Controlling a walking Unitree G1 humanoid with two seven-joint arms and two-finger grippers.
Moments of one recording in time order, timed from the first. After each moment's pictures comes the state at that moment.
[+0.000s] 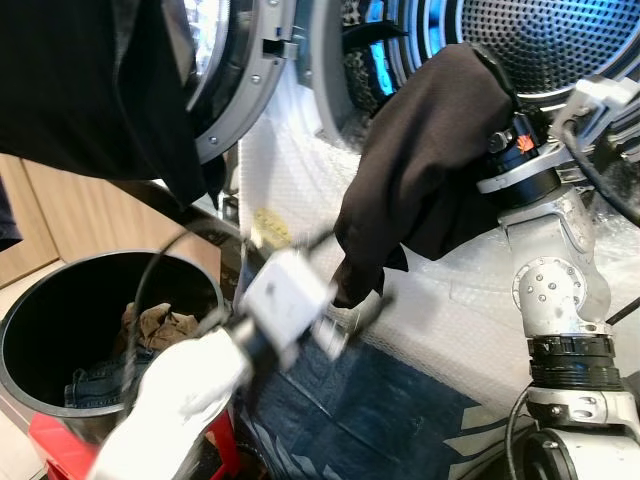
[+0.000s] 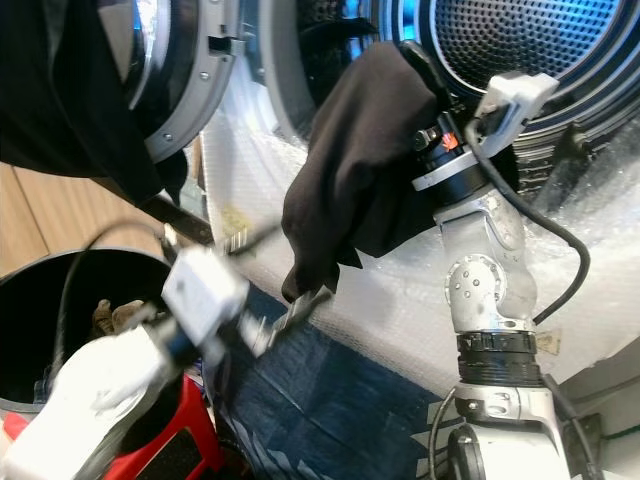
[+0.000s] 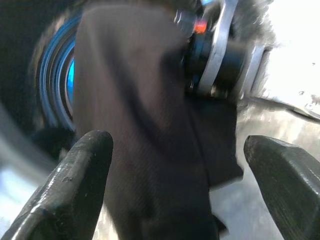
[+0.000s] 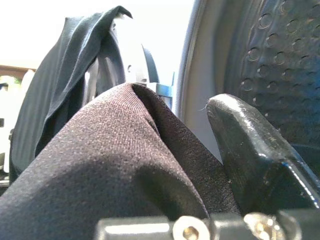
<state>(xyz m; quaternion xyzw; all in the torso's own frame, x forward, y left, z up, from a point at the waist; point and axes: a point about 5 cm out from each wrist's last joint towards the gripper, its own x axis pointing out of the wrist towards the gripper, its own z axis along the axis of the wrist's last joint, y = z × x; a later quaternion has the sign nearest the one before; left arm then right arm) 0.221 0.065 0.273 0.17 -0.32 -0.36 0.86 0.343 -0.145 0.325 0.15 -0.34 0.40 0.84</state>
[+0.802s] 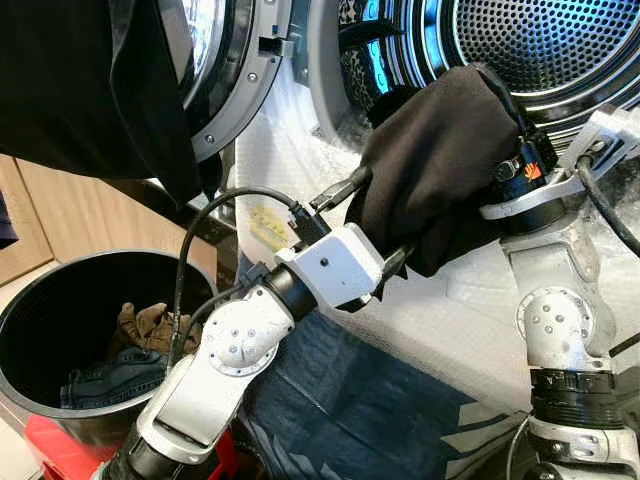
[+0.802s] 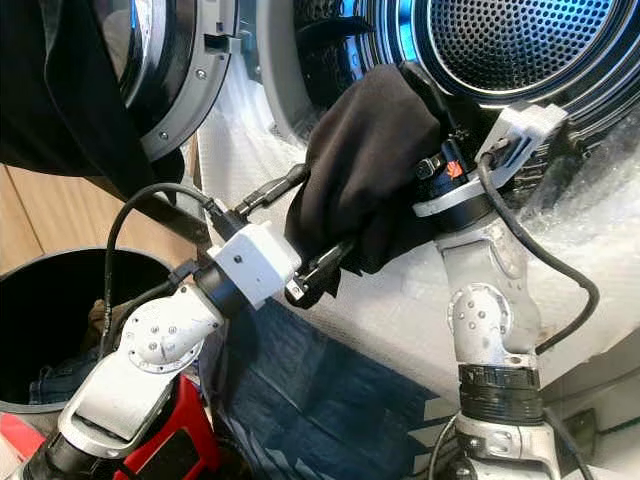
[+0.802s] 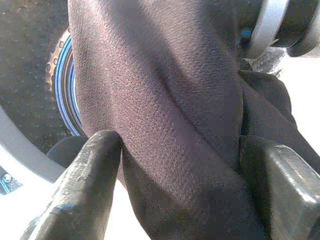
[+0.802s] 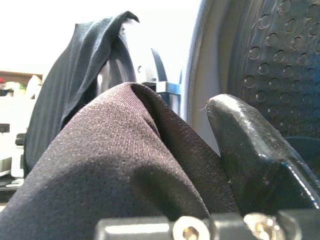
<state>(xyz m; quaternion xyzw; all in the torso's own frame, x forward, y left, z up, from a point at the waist) 0.261 0.052 0.265 0.24 -0.35 -0.32 0.85 0.319 -0.148 0.310 0.16 -0.34 0.40 0.84</state>
